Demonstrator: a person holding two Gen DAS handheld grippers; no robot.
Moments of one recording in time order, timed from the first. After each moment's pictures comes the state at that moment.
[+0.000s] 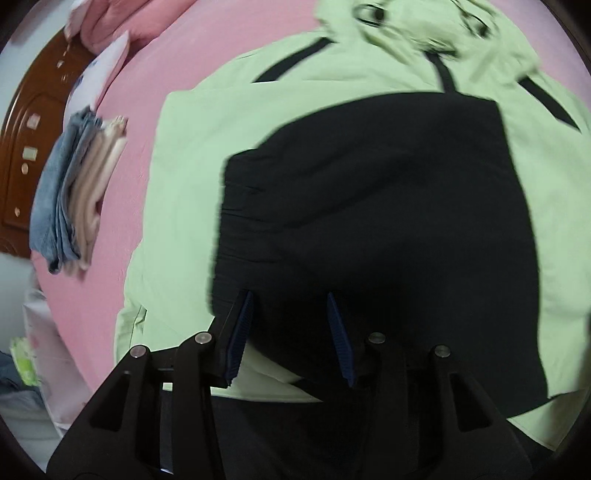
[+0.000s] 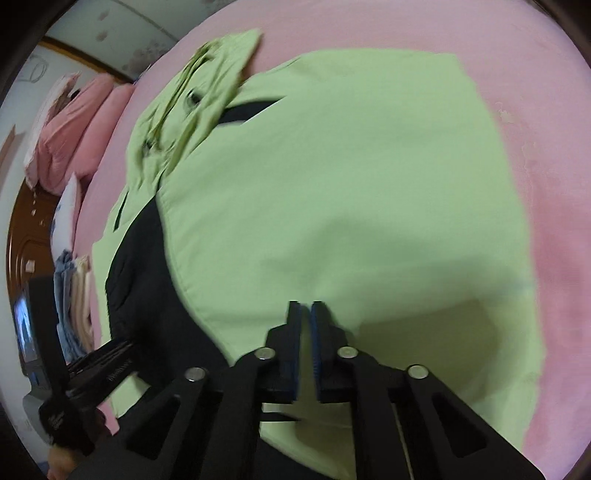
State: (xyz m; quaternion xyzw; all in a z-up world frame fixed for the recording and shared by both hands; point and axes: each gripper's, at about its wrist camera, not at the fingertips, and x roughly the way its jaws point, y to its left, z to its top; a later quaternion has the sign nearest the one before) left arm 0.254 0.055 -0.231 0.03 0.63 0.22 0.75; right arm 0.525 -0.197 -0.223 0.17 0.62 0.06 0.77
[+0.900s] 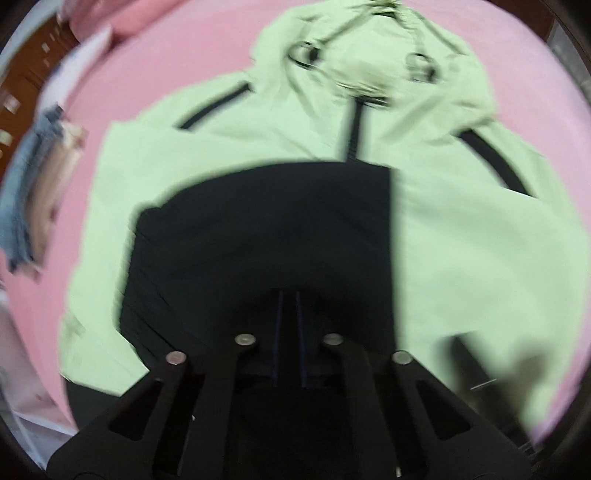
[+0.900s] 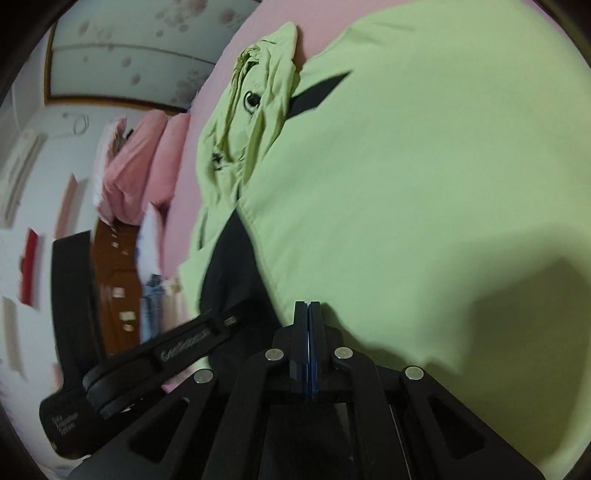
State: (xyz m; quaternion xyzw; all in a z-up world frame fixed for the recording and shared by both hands) left arm 0.308 0.004 -0.222 -0.03 0.60 0.18 0.78; right arm 0.535 -0.142 -0.225 0.32 0.58 0.19 0.72
